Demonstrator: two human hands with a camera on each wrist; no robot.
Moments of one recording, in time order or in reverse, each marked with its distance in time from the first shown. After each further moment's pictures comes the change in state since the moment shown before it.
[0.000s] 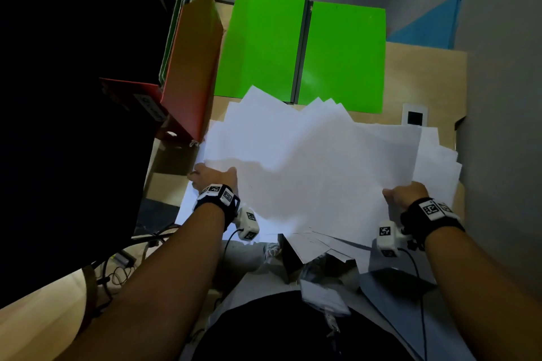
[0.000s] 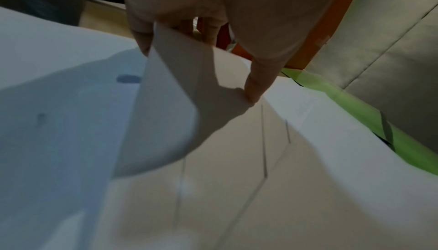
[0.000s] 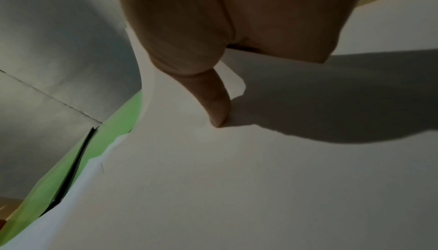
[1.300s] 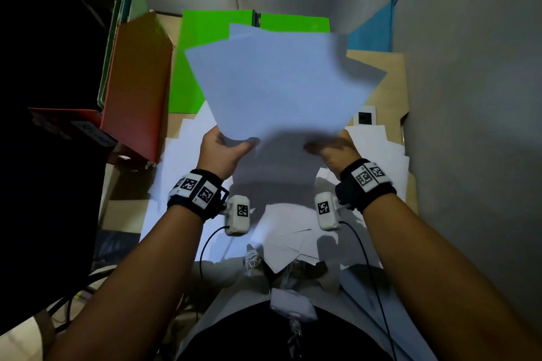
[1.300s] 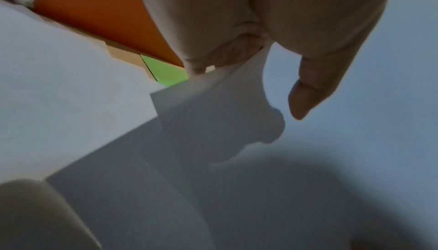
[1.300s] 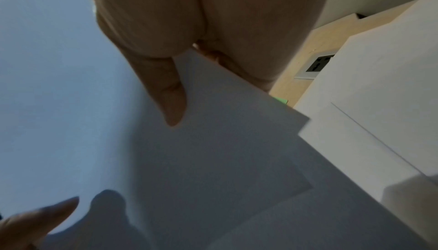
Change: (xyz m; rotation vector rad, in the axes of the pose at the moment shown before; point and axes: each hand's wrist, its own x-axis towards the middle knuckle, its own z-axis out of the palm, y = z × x) left_hand -0.089 0.109 -0.014 -0.698 -0.524 0.694; right_hand -0.060 -0.098 0.007 0.500 -0.280 -0.689
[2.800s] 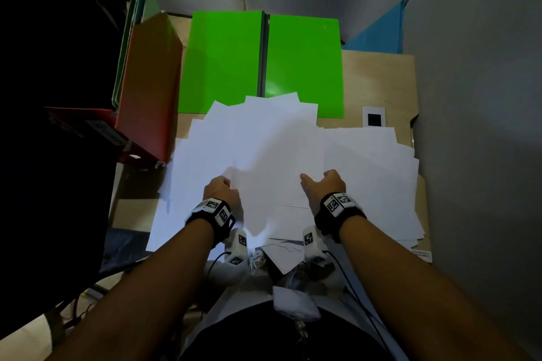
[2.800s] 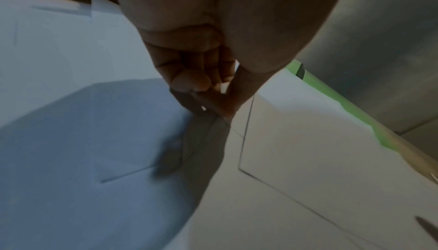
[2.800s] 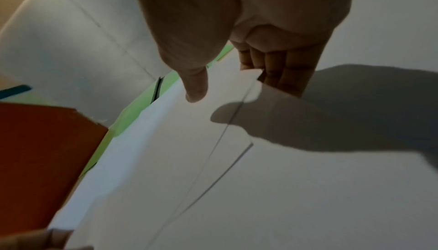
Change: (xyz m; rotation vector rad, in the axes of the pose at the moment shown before) left_hand -0.010 -0.101 -0.038 0.861 -0.052 -0.537; right_hand -0.025 0.080 0.039 -0.484 0.199 0.567
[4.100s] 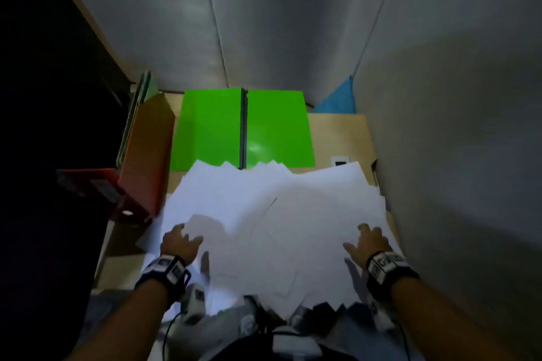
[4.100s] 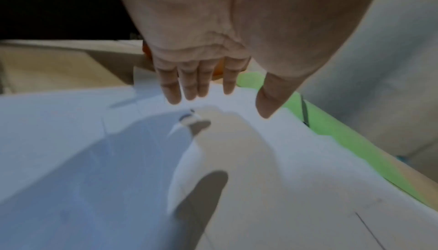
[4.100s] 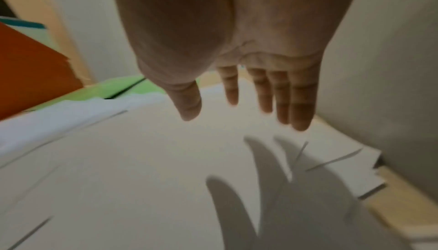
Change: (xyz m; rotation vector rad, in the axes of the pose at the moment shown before) left_hand -0.004 -0.047 -0.043 -0.127 0.134 0.081; right_hand 0.000 0.091 -0.113 -0.596 0.058 -0.069
